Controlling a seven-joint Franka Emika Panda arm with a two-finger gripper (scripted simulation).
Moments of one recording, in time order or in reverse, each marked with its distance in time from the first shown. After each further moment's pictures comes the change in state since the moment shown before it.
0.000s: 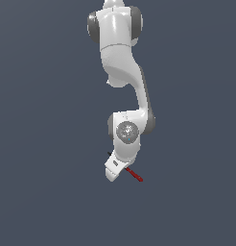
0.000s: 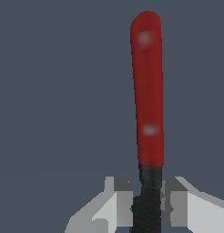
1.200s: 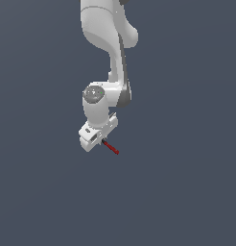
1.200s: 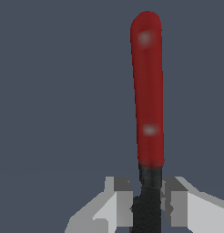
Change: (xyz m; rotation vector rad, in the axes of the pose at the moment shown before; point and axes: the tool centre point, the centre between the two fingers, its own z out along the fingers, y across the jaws) arm -0.149 -0.009 -0.059 0.000 -0.001 0.001
